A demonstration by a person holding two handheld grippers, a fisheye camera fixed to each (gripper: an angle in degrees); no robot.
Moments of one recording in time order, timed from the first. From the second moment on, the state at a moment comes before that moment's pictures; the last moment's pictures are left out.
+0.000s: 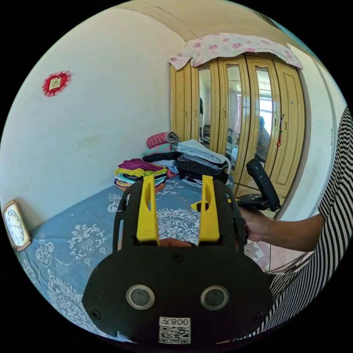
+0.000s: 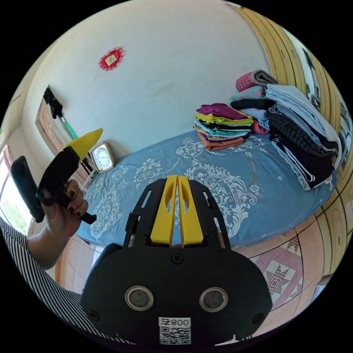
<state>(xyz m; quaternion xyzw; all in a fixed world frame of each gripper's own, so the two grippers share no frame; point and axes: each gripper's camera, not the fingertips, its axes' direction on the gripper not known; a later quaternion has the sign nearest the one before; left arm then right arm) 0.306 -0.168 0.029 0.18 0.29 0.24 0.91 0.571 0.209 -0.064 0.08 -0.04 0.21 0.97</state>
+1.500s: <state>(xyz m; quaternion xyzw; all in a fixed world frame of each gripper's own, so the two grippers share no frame) 0.638 -0.589 0.480 -0.07 0.43 0.32 0.84 1.230 -0.231 0.120 -0.02 0.35 0.21 0.91</state>
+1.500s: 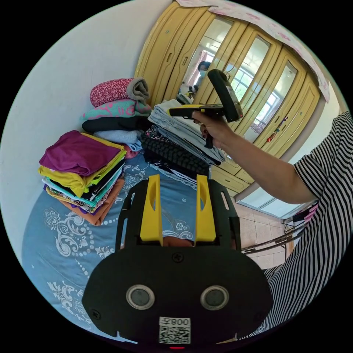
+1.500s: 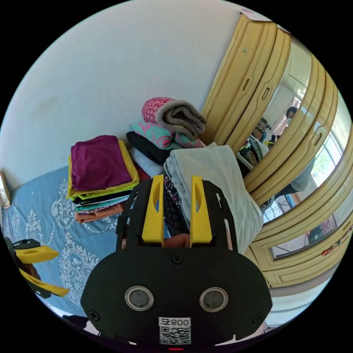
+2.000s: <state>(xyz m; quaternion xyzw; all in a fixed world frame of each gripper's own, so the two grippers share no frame) 0.601 -0.621 0.530 -0.12 0.42 0.30 0.85 1.318 -0.328 0.163 -0.03 0.39 0.20 0.90</state>
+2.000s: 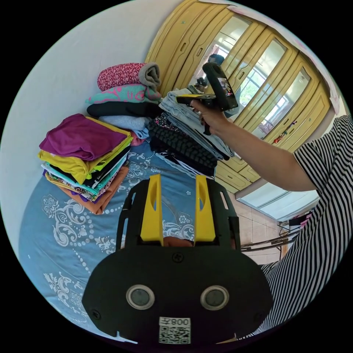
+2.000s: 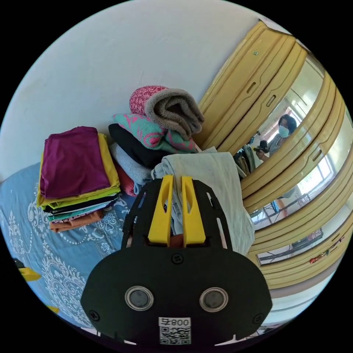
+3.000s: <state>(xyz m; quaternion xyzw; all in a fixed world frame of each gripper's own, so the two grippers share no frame) 0.180 -0.559 0.388 -0.03 0.41 0.15 0.90 1.151 -0.501 -0.103 0.35 -0.19 0.16 0.90</state>
